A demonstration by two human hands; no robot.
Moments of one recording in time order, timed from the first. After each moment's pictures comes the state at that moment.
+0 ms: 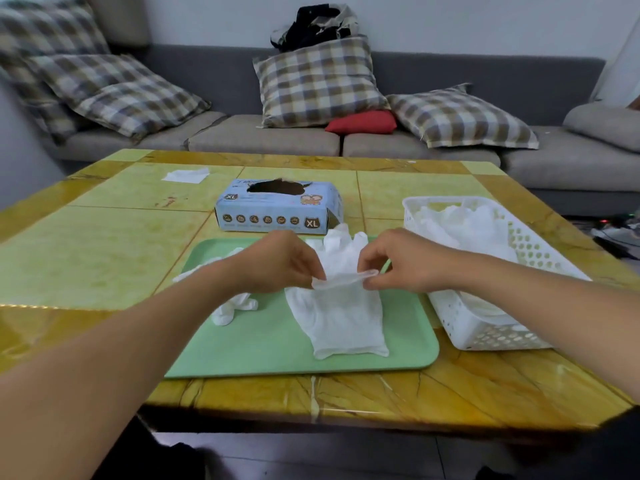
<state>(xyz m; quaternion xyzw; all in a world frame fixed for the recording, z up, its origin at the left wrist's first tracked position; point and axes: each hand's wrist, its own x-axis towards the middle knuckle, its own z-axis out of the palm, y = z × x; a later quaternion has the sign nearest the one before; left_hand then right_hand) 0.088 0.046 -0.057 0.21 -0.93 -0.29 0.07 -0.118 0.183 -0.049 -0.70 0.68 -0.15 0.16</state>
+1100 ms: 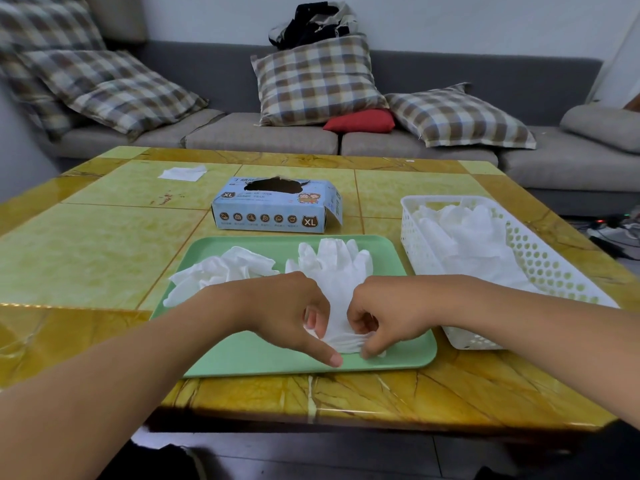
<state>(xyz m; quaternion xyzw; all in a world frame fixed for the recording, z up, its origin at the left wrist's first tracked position) 0.098 0.089 -0.063 0.13 -0.97 -0.18 -0.11 -0.078 0.197 -0.062 -0.75 0.62 0.09 0.20</state>
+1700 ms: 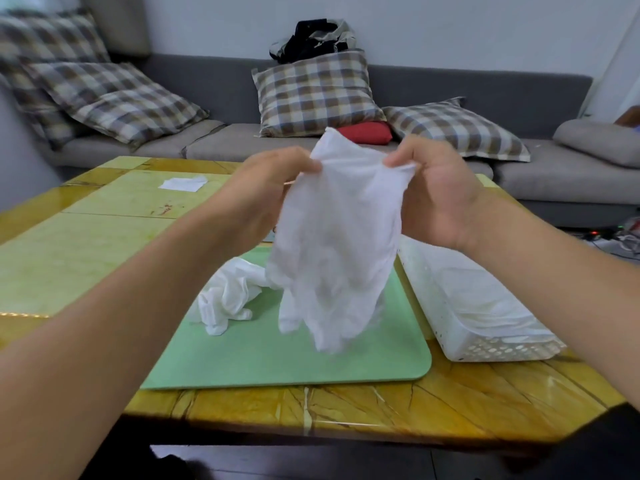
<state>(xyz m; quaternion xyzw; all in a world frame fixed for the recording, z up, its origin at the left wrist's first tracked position) 0.078 0.074 0.036 0.23 -0.69 -0.61 0.32 -0.101 0.187 0.043 -0.41 0.43 -0.57 0.57</state>
